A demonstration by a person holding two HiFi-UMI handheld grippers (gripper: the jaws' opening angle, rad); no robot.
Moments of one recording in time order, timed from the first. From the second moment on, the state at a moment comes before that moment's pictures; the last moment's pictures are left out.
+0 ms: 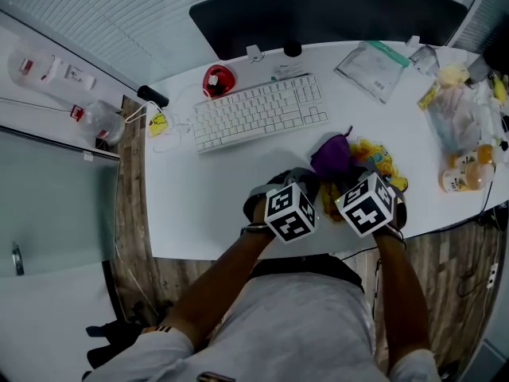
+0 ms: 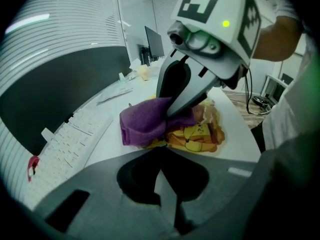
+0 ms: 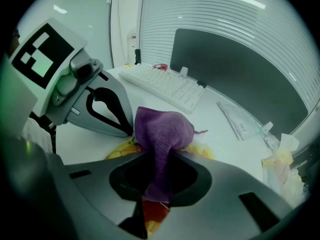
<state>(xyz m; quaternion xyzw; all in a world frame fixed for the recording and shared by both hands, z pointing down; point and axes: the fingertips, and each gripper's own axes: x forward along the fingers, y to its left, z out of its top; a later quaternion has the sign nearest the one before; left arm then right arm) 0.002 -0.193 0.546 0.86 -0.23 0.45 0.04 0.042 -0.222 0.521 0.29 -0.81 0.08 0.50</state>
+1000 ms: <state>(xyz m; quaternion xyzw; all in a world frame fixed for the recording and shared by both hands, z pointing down) 0.002 -0.193 0.549 0.86 -0.23 0.46 0.05 0.077 -0.182 0.486 0.34 -0.81 0.10 0.47</state>
